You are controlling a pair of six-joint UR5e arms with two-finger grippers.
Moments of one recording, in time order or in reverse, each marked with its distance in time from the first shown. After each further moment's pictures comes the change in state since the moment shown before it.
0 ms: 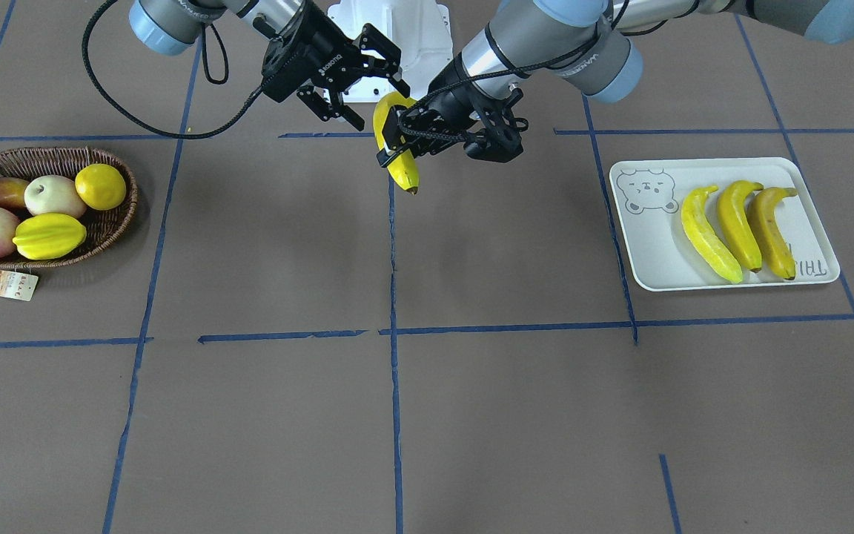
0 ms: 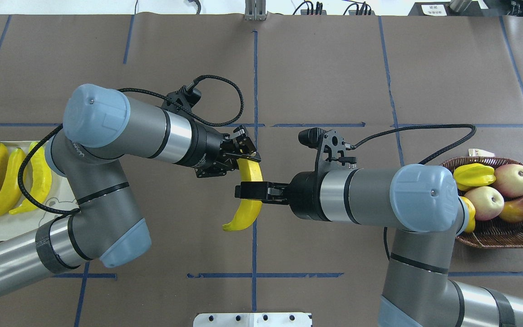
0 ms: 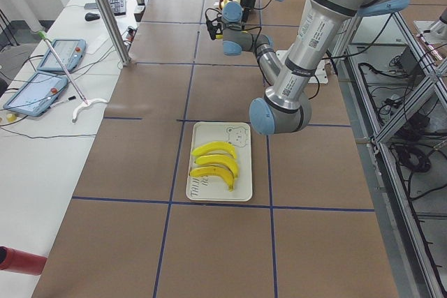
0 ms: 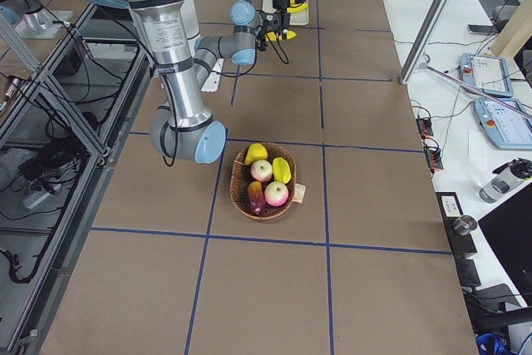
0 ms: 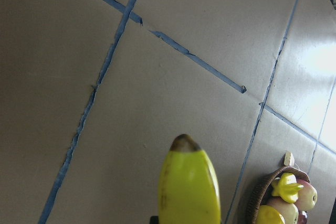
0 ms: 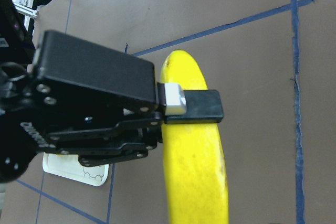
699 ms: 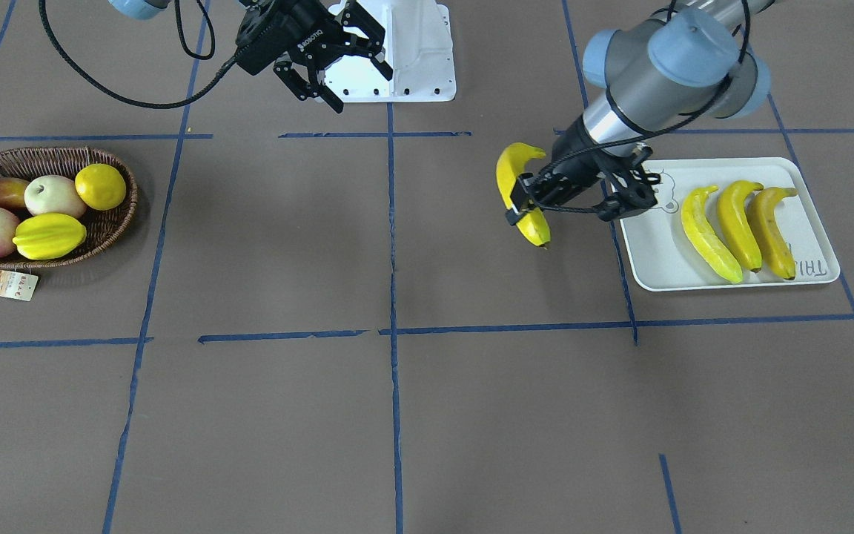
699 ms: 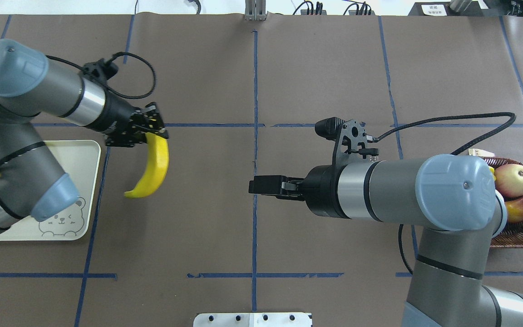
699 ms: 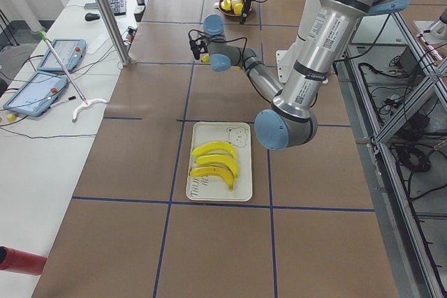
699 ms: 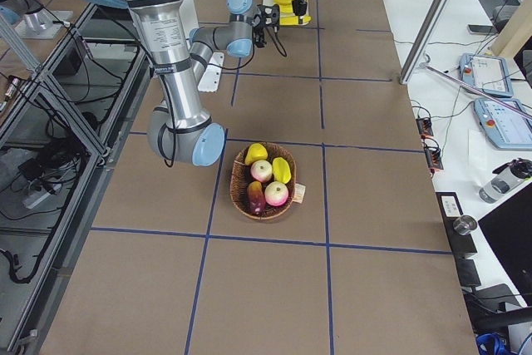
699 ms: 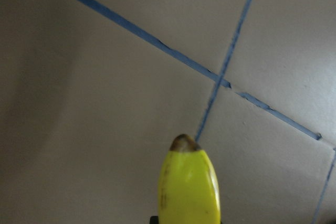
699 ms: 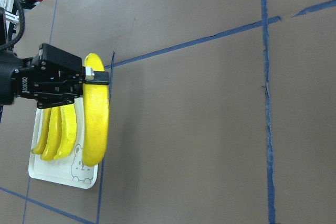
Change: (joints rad) left arm -0.239 0.256 -0.005 0.148 -0.152 0.334; right arm 0.027 -0.024 0.131 -0.195 0.005 -0.002
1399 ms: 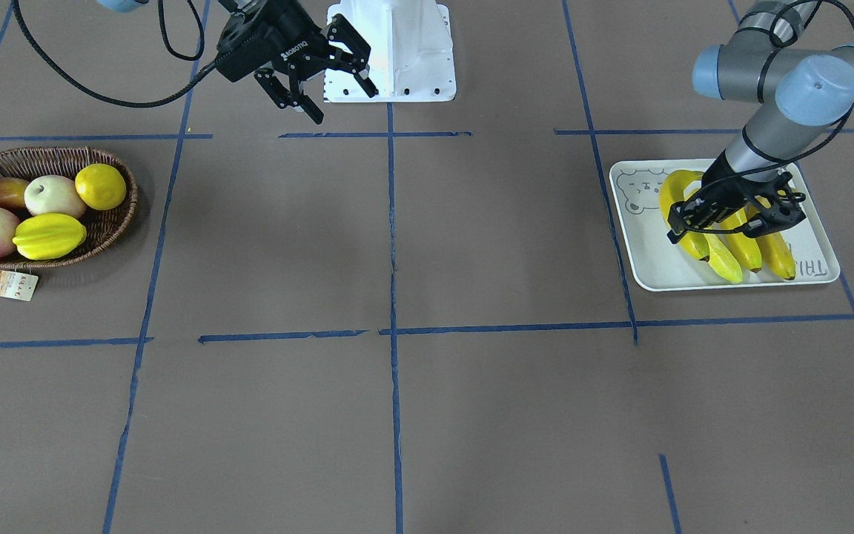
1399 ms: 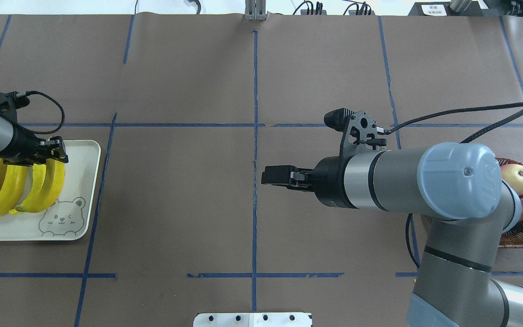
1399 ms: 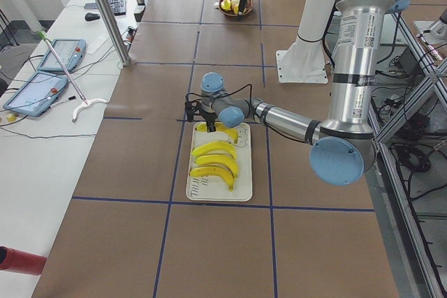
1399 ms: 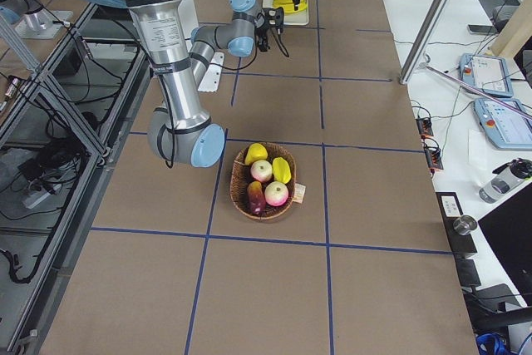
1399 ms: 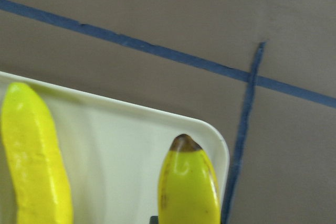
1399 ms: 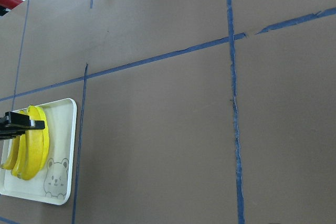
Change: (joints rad) left arm -0.055 0.284 0.025 0.010 0.086 0.294; right arm 0.028 -0.009 0.010 -0.070 0.005 -0.003
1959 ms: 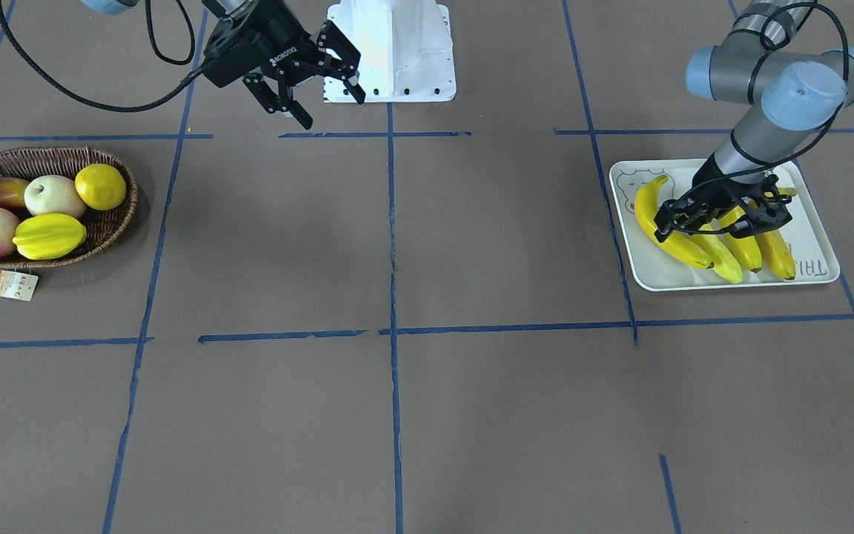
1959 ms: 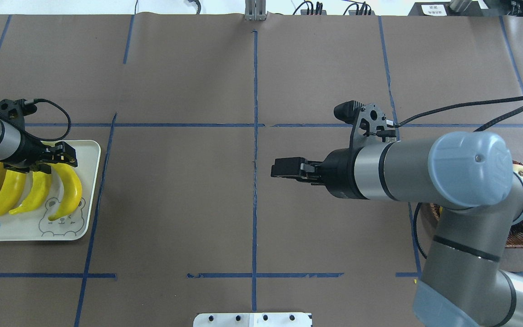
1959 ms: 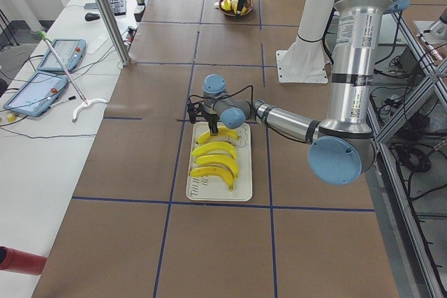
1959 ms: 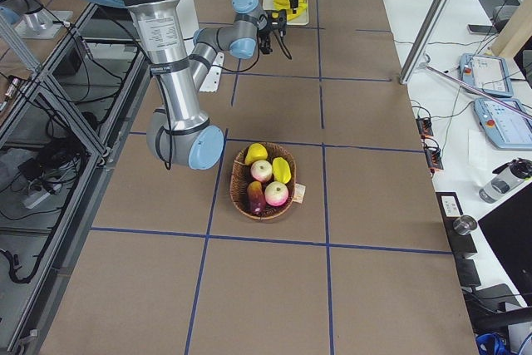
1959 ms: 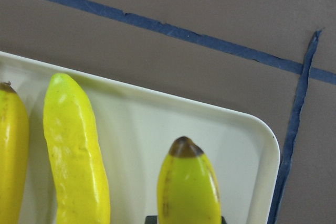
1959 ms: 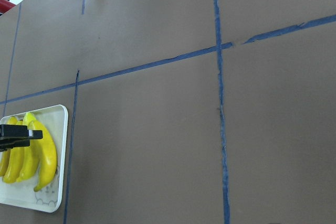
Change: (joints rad) left arm 0.025 -0.002 0.004 0.000 0.003 0.006; right arm 0.063 -0.020 0.001 -0.016 0.058 -0.010
